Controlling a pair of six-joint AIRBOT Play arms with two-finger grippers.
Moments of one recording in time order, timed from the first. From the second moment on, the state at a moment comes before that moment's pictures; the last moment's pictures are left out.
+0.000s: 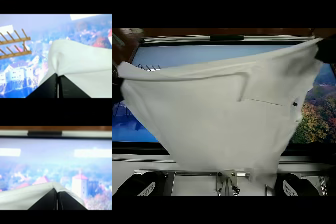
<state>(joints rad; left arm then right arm) -0.29 -0.74 1.34 1.73 -1.21 -1.59 0.00 -0.98 1.54 1.72 -1.06 -1.63</state>
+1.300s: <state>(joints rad) 0.07 -1.43 1.31 1.37 -1.25 -1.66 -0.14 -1.57 1.50 1.83 -1.03 -1.51</state>
